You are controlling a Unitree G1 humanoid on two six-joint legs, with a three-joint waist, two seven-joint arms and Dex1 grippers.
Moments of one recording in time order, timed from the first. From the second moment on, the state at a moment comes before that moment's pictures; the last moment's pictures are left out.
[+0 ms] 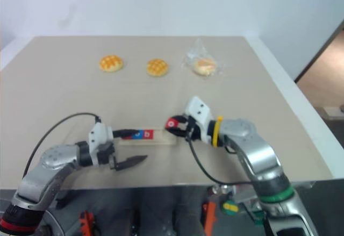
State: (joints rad) left arm -0.12 0.57 -0.09 -0.33 -0.40 0.29 -0.93; right arm -0.52 -0.57 0.22 -0.23 0.31 0.56 0.92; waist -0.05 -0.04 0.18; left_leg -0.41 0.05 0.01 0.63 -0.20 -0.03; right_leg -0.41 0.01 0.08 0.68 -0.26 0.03
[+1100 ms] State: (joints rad) left arm -0.03 0.58 -0.07 -0.44 -0.41 0.36 -0.83; right arm -0.74 -0.45 0.39 0.33 0.10 0.18 1.22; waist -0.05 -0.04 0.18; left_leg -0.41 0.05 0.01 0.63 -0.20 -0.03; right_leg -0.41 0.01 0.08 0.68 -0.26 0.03
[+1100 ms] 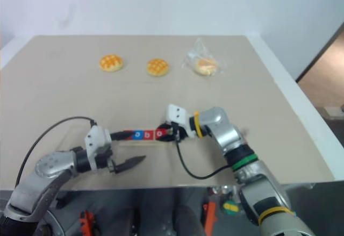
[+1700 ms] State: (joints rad) left arm -0.01 0.58 -0.07 -0.45 -0.40 0.36 -0.81; right arm -0.79 -0.40 0.39 0.42 0.09 0.17 1.24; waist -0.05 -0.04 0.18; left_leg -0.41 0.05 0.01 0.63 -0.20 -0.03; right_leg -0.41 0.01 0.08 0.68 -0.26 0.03
